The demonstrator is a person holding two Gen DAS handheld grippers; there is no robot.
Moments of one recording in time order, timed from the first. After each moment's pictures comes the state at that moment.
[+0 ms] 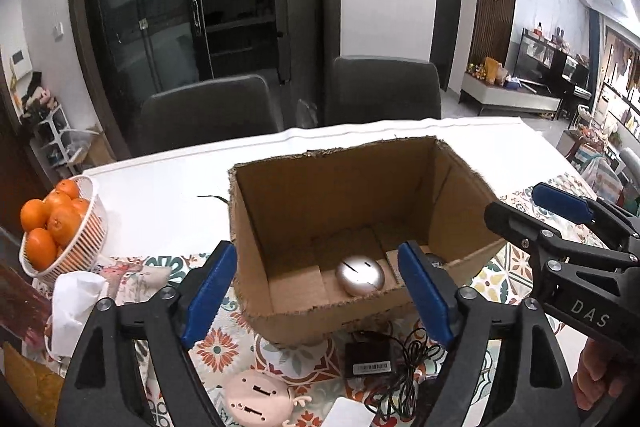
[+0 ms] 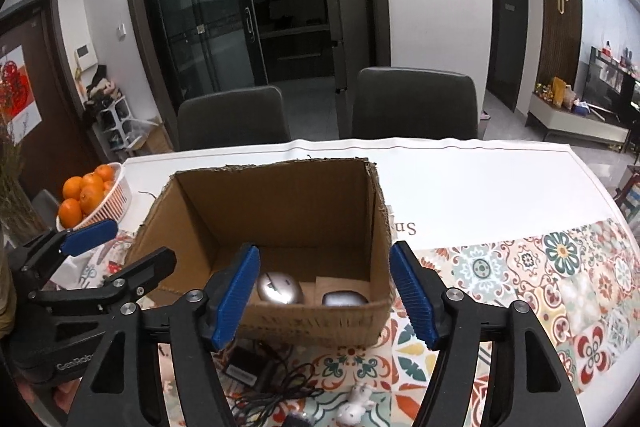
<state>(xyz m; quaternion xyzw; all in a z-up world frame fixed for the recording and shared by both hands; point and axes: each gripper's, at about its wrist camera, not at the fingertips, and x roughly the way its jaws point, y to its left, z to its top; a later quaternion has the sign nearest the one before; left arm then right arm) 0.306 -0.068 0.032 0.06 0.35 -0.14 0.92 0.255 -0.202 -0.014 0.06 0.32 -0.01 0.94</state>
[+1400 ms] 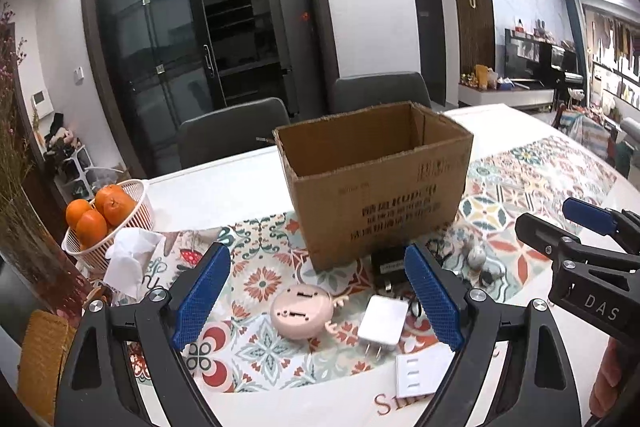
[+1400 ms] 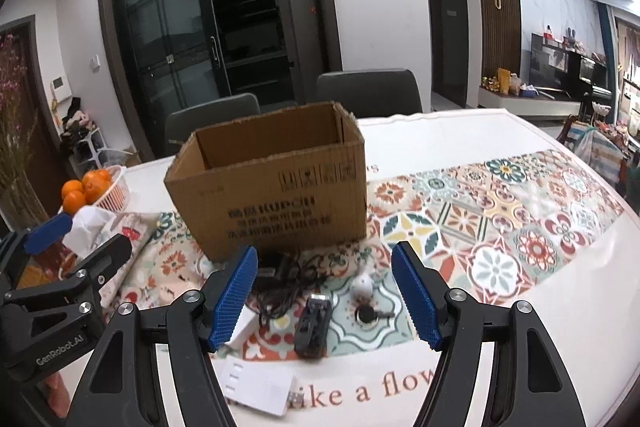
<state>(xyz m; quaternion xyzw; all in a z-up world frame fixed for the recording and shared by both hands) 0.169 -0.013 0.004 0.12 0.27 -0.14 0.94 0.107 -0.152 -0.053 0.10 0.28 -0.10 0.95</state>
